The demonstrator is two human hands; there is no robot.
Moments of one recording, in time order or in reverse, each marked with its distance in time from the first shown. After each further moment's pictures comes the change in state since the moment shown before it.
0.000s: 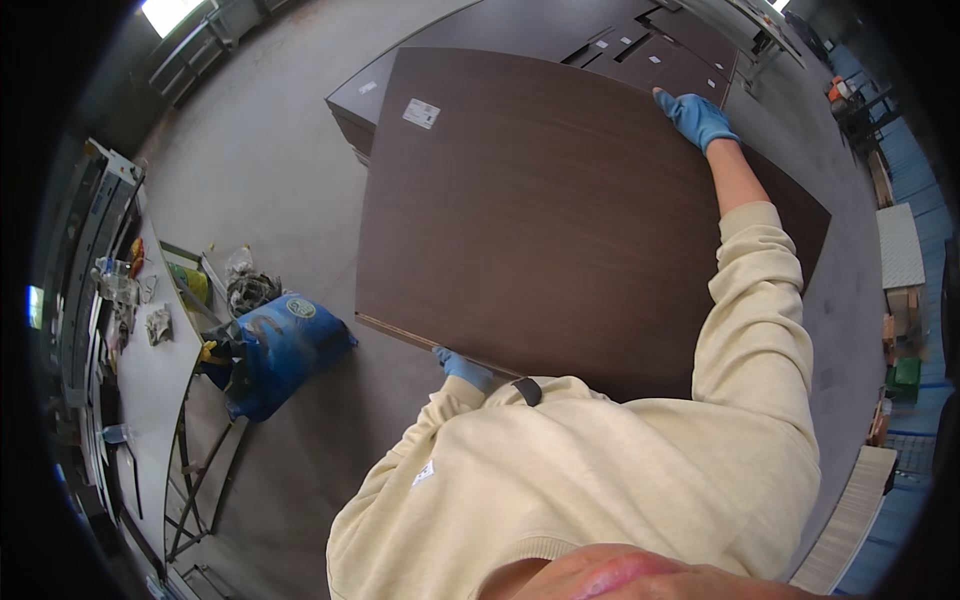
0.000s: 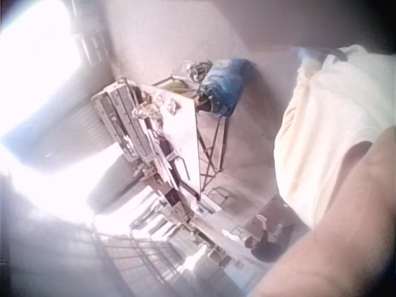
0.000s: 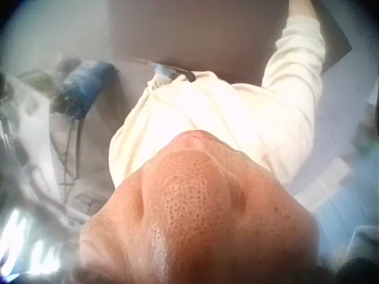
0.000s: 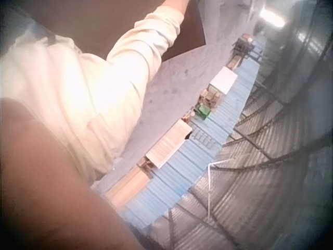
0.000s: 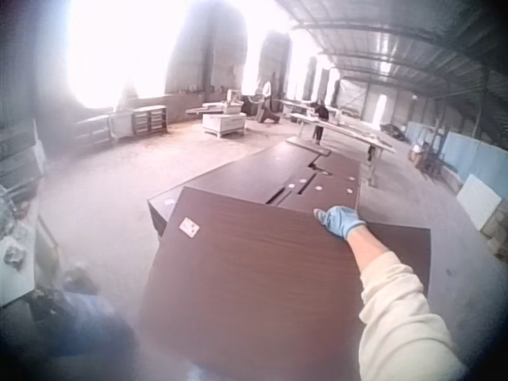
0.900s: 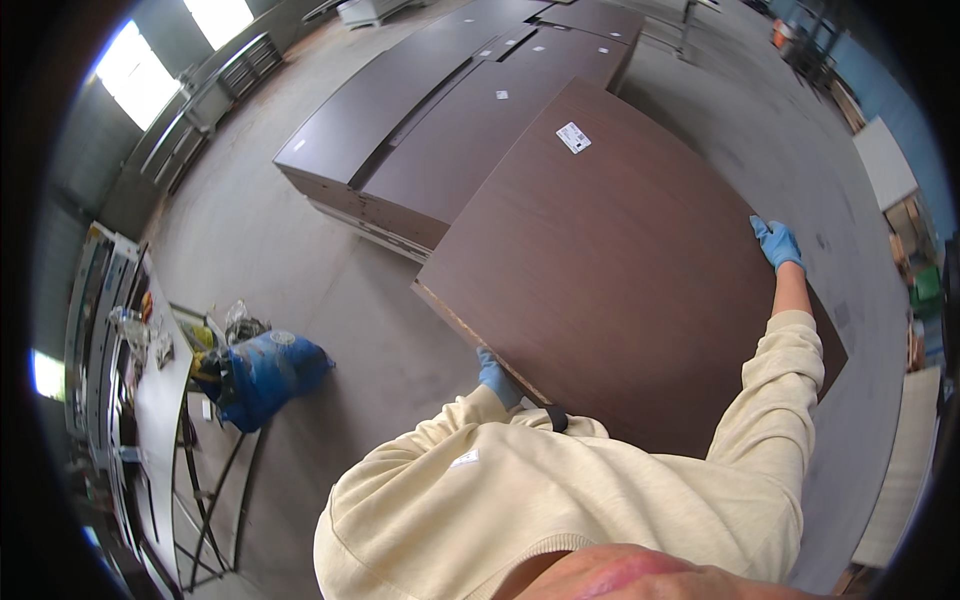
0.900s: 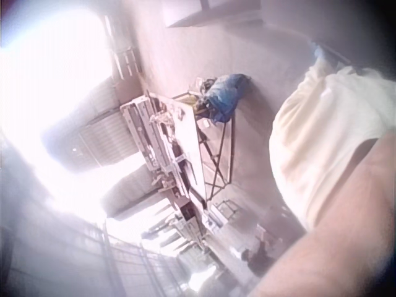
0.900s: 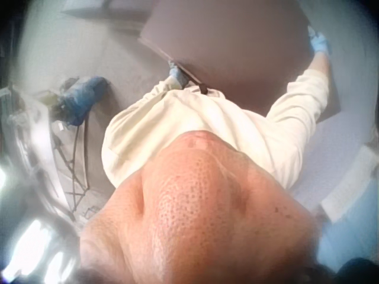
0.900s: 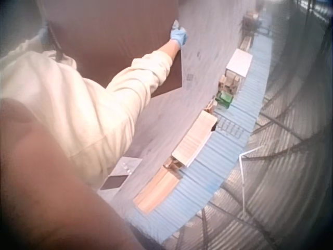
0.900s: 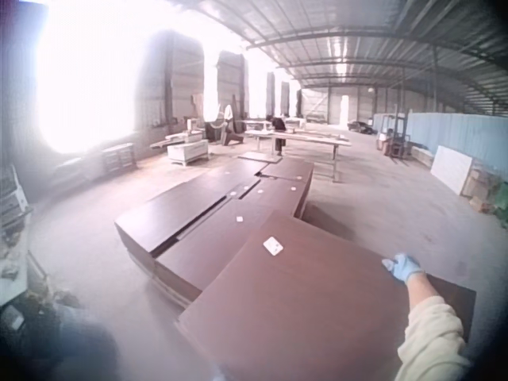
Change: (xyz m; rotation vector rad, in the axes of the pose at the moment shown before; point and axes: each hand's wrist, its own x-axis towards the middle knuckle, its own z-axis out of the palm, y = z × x) left_hand -0.111 -0.395 -0.014 0.373 -0.090 -0.305; right_hand -0.464 0.574 0.058 0.026 0.024 0.592
